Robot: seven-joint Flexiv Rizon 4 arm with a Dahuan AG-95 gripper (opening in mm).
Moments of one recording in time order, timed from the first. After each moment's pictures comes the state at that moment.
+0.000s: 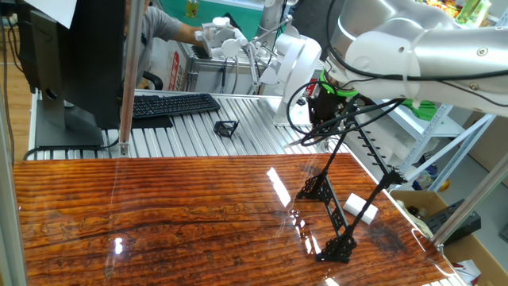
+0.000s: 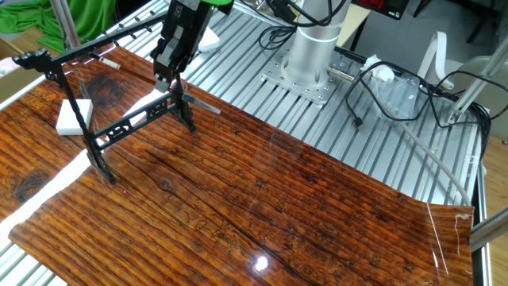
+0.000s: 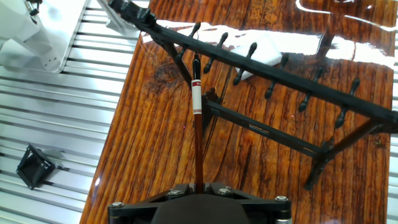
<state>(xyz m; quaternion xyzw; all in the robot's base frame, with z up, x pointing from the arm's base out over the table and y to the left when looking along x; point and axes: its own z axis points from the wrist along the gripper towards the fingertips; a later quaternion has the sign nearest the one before) 0.579 -0.091 0.323 0.62 0.77 -0.02 0.18</state>
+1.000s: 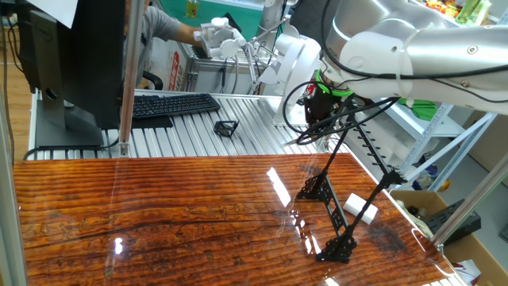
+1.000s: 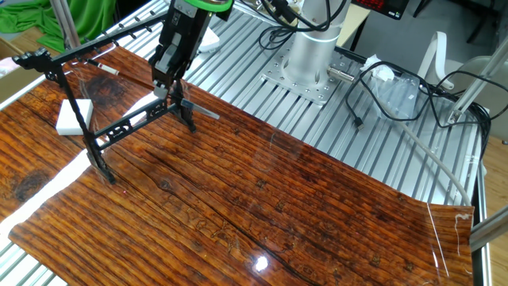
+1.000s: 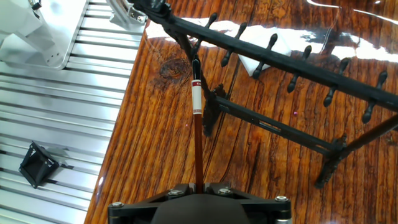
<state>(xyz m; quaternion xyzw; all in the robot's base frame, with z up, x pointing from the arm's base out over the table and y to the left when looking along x) 0.585 -0.088 0.317 0.62 0.76 -0.02 0.18</state>
